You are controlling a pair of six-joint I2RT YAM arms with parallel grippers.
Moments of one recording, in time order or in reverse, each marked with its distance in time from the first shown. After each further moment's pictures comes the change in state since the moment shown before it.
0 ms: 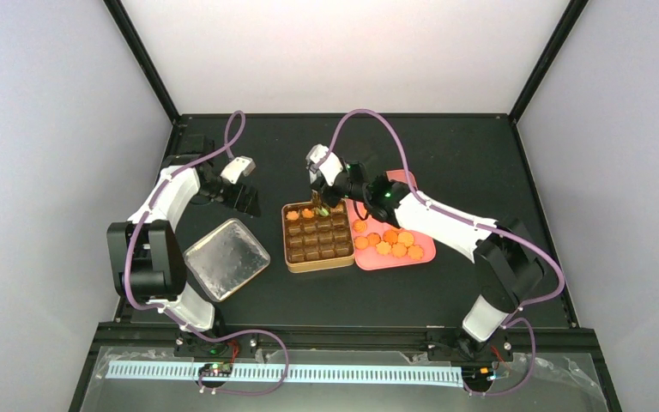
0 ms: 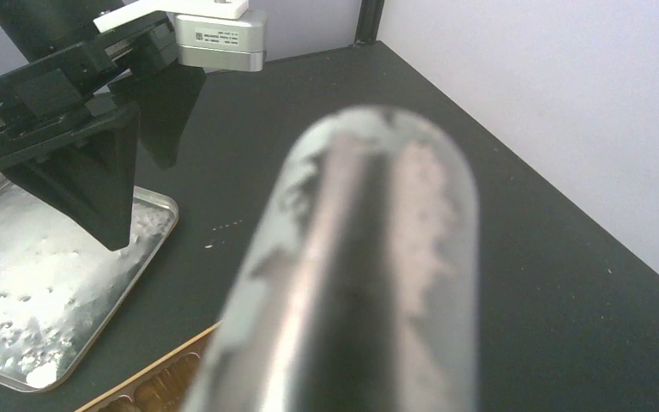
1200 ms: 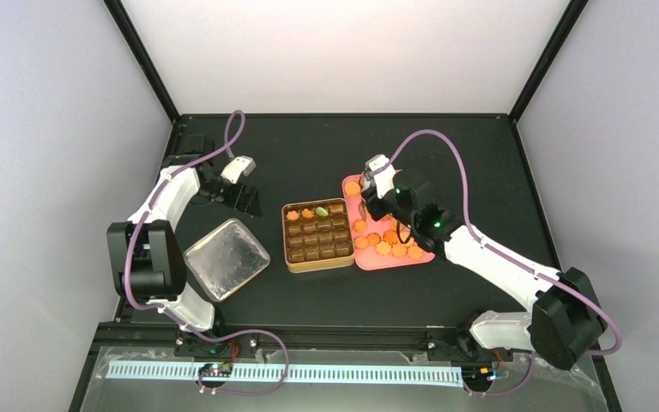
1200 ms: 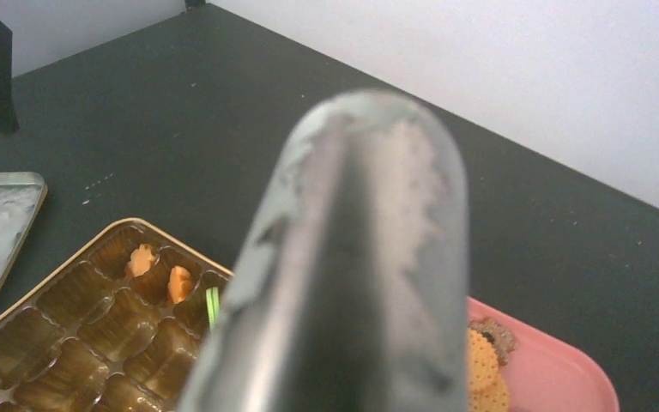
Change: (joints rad) left arm 0.001 0.000 0.000 0.000 0.023 0.000; right arm -0.095 -0.407 -0.371 -0.028 0.248 0.164
